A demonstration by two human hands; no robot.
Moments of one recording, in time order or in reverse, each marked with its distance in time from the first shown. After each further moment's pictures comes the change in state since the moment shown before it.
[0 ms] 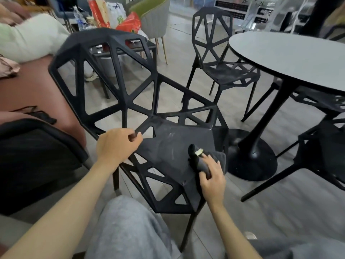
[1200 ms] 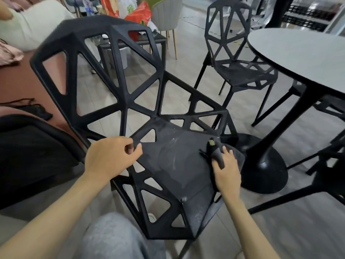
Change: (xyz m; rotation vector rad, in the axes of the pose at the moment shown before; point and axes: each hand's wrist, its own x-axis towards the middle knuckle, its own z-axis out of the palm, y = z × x) left_hand 0.001 0.001 0.008 0.067 -0.040 -0.031; right_hand 0.100 0.022 -0.004 -0.308 -0.114 0.186
